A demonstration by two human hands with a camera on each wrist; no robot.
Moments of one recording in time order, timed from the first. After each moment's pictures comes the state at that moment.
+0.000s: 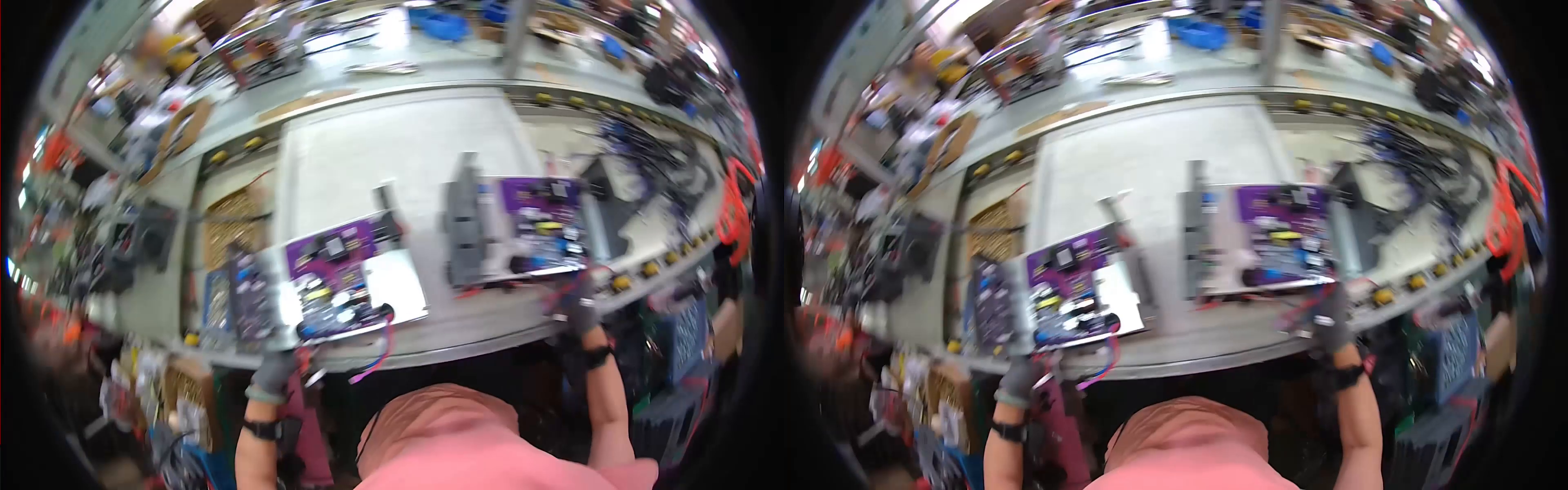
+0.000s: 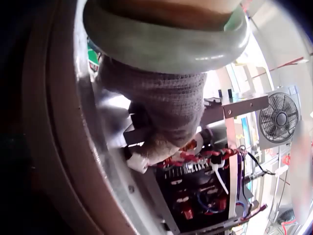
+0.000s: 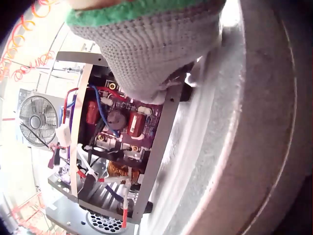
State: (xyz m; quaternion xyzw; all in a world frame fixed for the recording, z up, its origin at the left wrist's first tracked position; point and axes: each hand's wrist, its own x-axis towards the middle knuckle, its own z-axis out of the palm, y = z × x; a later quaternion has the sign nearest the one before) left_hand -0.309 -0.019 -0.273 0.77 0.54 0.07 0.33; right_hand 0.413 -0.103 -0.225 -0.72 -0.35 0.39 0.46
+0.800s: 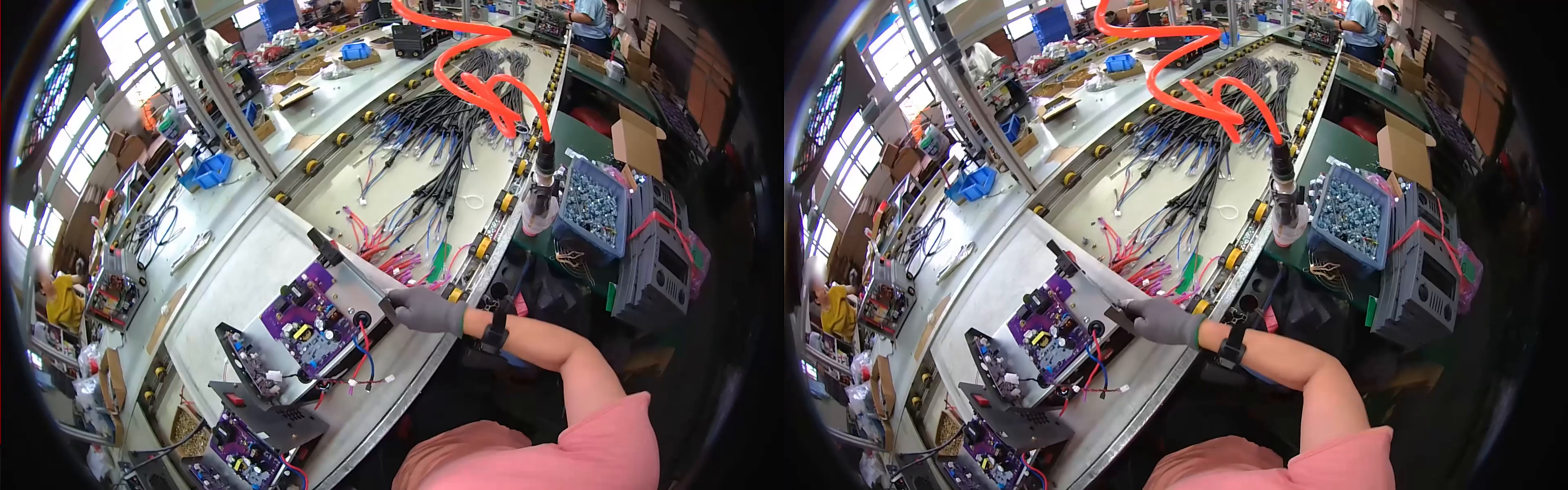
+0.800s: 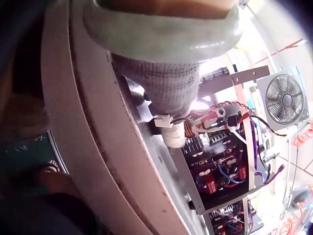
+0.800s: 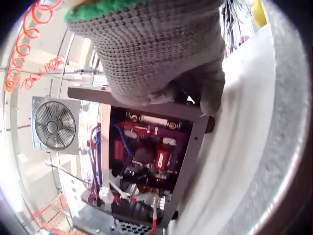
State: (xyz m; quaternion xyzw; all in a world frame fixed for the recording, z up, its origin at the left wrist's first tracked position) left_hand -0.196 0.135 -0.304 0.93 0.33 0.17 0.02; right_hand 0.376 -0.062 -0.105 -0.74 -0.48 0.34 0.34
